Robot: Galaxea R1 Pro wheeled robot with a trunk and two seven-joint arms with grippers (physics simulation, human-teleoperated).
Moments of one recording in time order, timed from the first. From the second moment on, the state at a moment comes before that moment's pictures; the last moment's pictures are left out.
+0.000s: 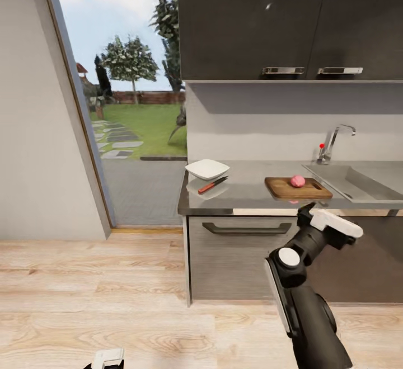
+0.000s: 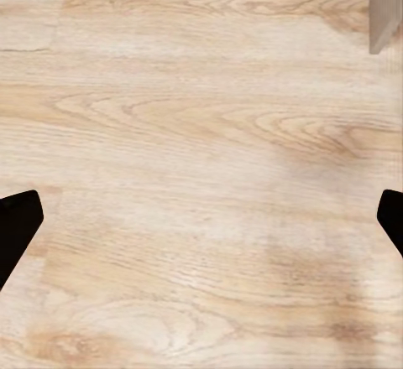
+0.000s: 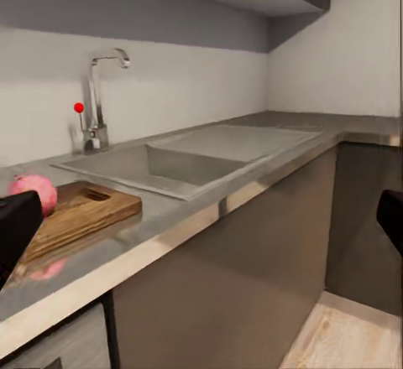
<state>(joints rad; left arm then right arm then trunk) -0.47 0.06 -0.03 0.08 0.08 -0.39 0.09 -0.42 0.13 0.10 -1.61 0.23 0.30 -1.00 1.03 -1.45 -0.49</state>
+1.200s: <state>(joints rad) -0.47 0.06 -0.03 0.08 0.08 -0.39 0.09 -1.24 0.17 0.22 -1.03 -0.05 0.78 -0.63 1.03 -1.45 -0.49</state>
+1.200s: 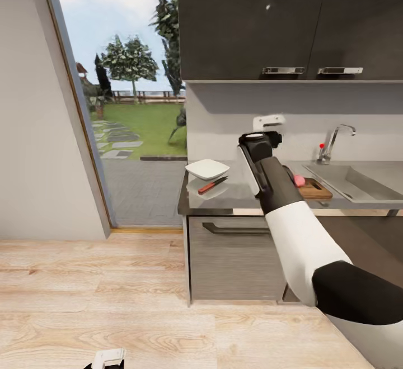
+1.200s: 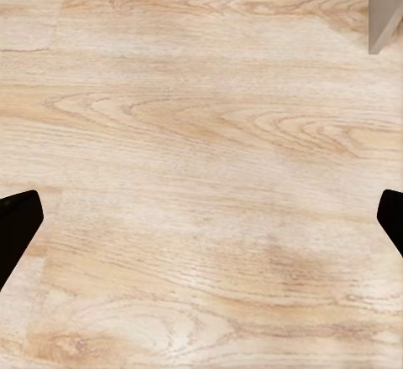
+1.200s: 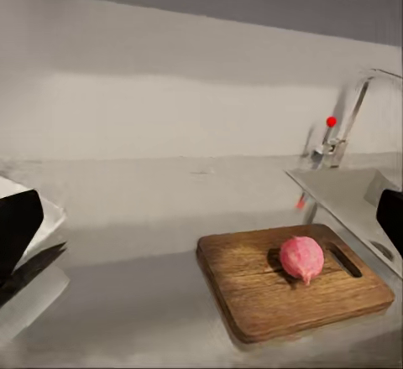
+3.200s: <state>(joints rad) -0.47 0.06 -0.03 0.08 0.08 -0.39 0.10 -1.25 0.17 0.13 -0.84 -0.42 0.91 -0.49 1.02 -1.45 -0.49</state>
